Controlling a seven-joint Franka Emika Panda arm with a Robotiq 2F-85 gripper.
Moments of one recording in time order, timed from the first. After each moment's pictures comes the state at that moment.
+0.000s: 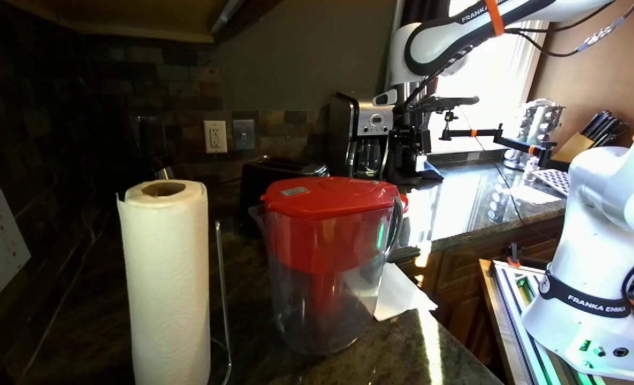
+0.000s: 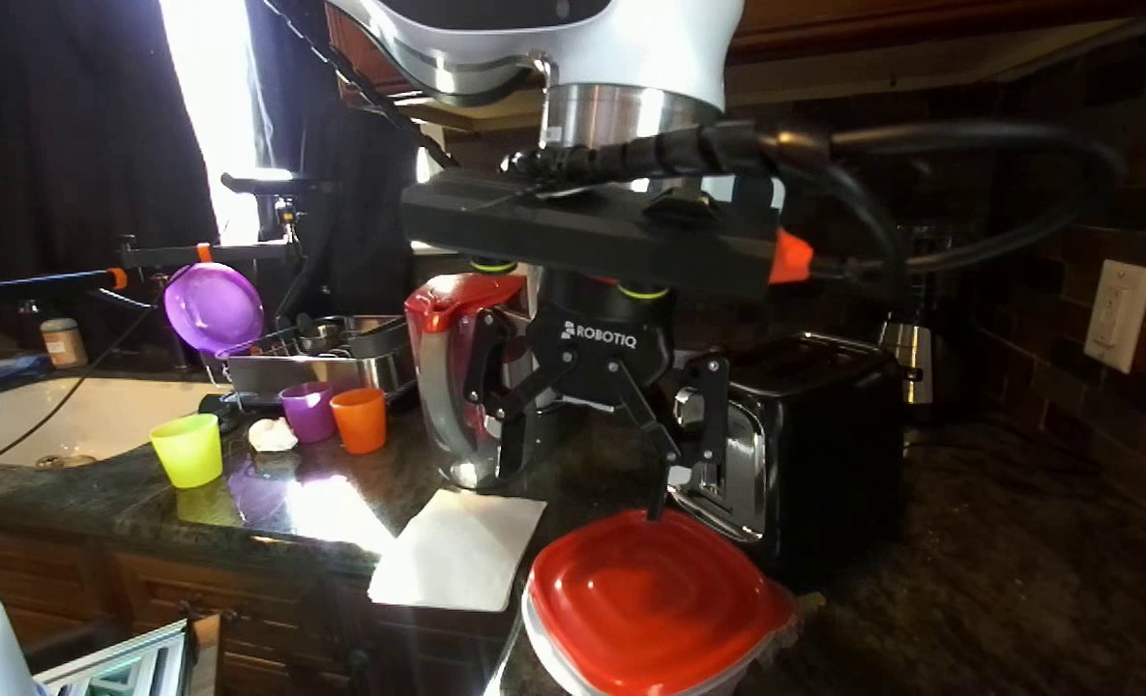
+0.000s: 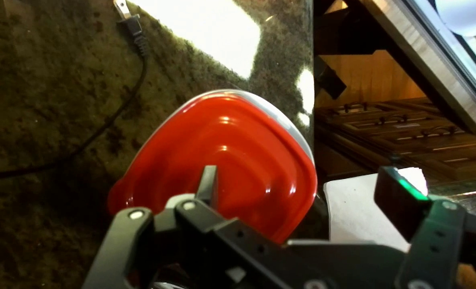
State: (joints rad) arm -0.05 -0.35 -0.37 -2.37 -0.12 1.88 -1.05
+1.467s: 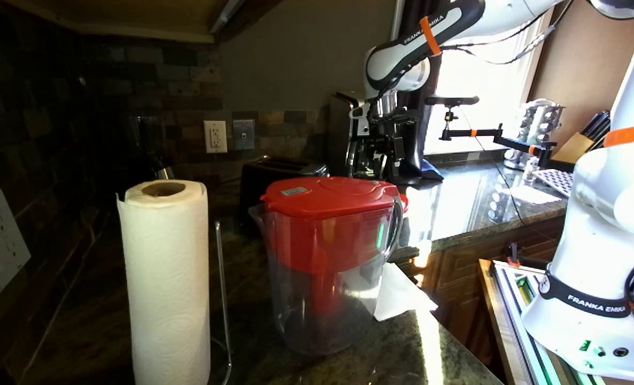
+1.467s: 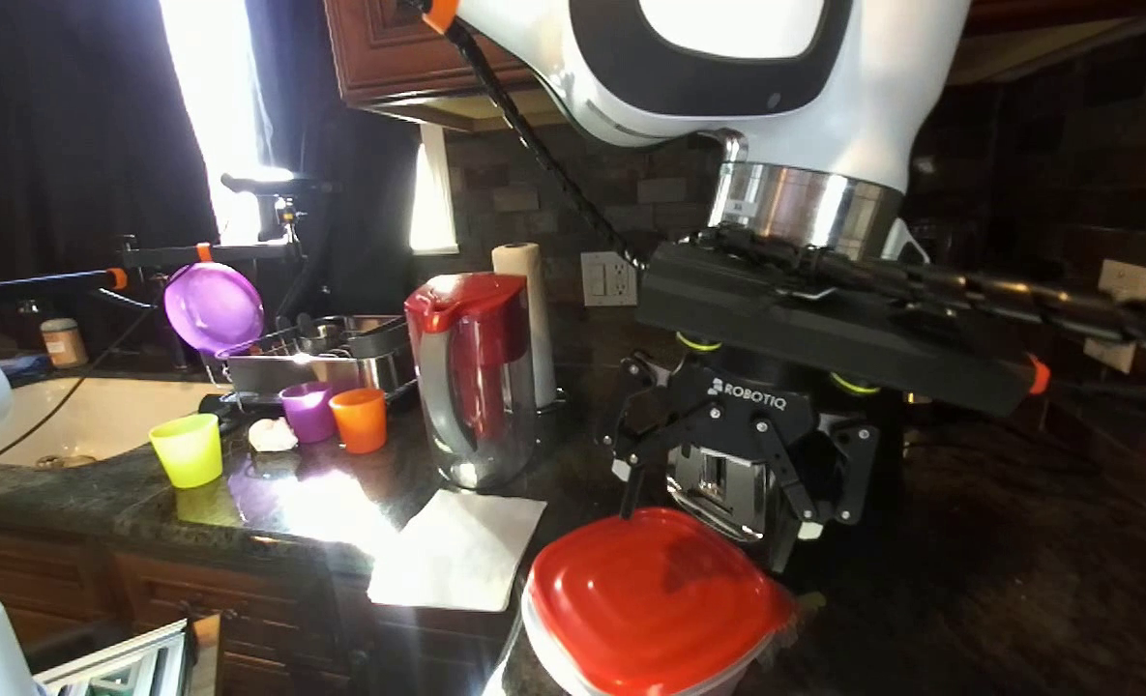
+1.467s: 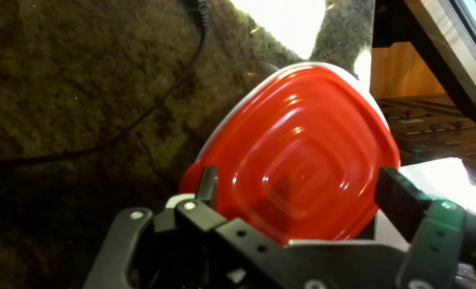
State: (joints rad) arm -0.14 -0.01 -0.33 -2.13 0.02 1.88 -1.22
